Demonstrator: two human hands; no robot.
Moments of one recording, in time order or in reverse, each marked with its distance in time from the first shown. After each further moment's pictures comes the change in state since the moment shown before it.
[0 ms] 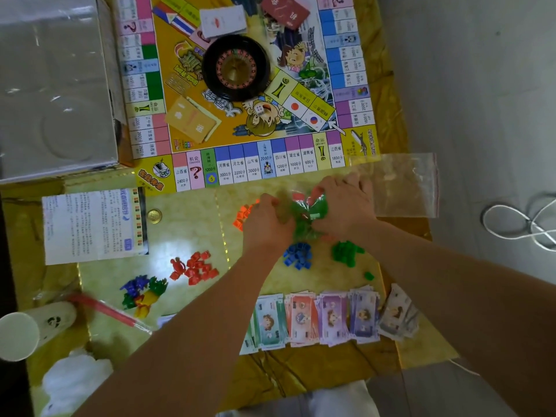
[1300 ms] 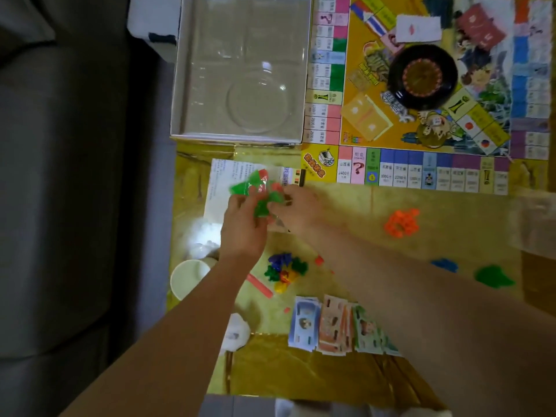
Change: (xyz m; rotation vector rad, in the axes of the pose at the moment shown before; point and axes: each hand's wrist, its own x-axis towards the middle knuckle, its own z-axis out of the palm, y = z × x) left_hand -0.026 -0.223 -0.211 -0.059 0.255 -0.065; right_hand 0.019 -0.351 0.063 0.871 -0.249 0.043
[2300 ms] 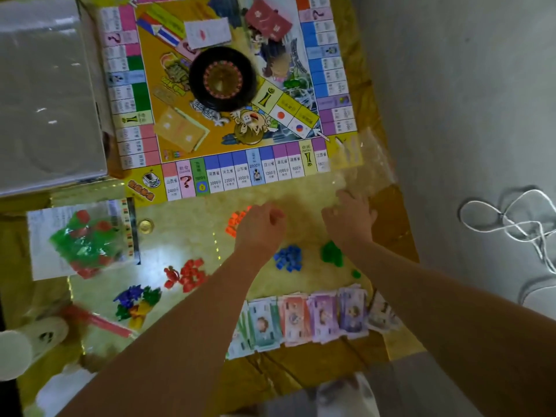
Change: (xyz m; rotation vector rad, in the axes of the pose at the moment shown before) left_hand -0.044 0.225 0.203 0.107 -0.372 0.128; right_hand -0.074 0.194 -0.298 -0.470 0.504 0.243
